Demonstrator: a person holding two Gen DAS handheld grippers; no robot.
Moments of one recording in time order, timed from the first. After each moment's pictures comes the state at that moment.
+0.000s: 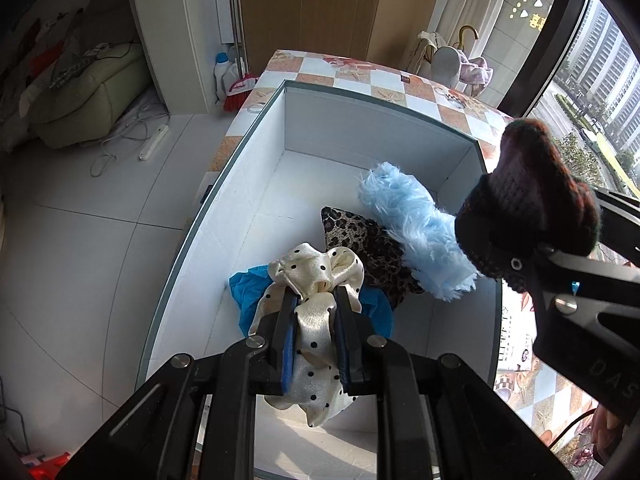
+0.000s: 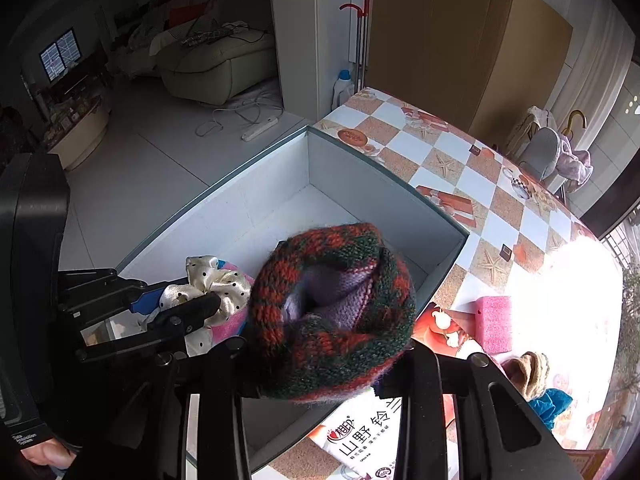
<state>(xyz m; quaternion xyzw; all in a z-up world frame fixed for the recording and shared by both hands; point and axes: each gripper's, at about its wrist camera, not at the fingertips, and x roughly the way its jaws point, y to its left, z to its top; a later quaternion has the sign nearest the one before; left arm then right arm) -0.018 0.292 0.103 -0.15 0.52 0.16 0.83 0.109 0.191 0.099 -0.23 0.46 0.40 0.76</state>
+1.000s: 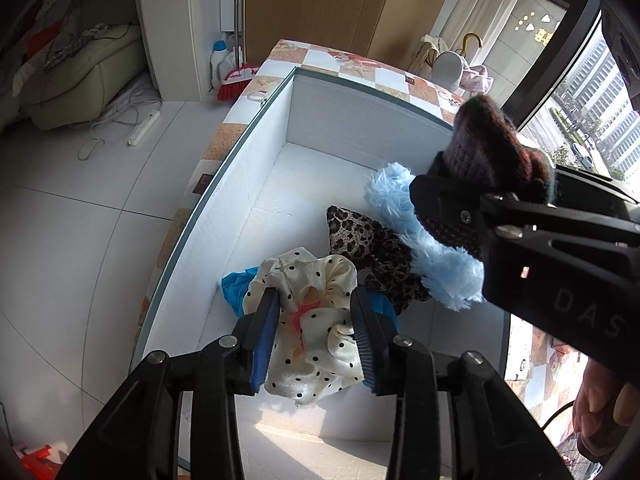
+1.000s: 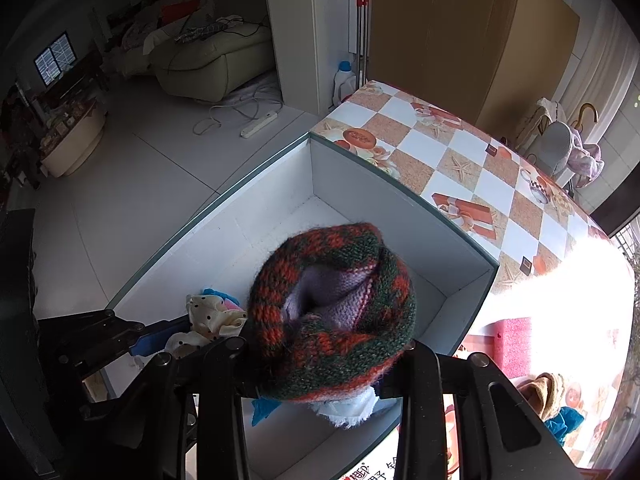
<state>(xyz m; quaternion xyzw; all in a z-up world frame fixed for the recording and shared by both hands) -0.023 0.309 0.093 -0.20 0.51 0.14 0.82 0.125 0.228 0.084 -0.24 0.48 0.39 0.75</state>
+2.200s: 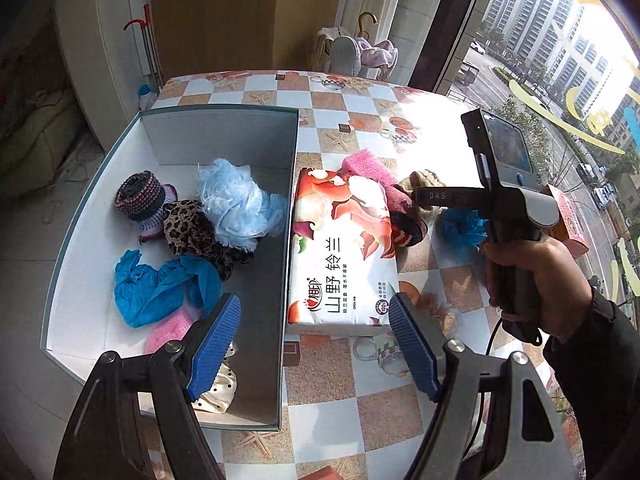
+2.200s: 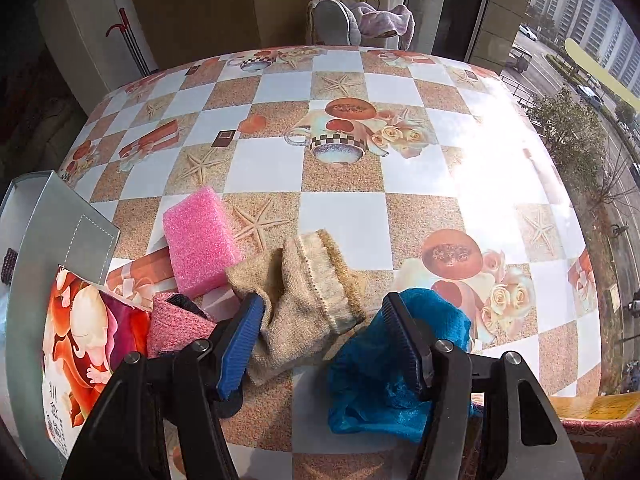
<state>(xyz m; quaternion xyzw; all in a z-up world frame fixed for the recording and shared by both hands) -0.016 0.159 0.128 -0.12 0.50 0.05 0.86 0.248 -0.020 -0.007 -0.09 0.57 0.13 0.81</state>
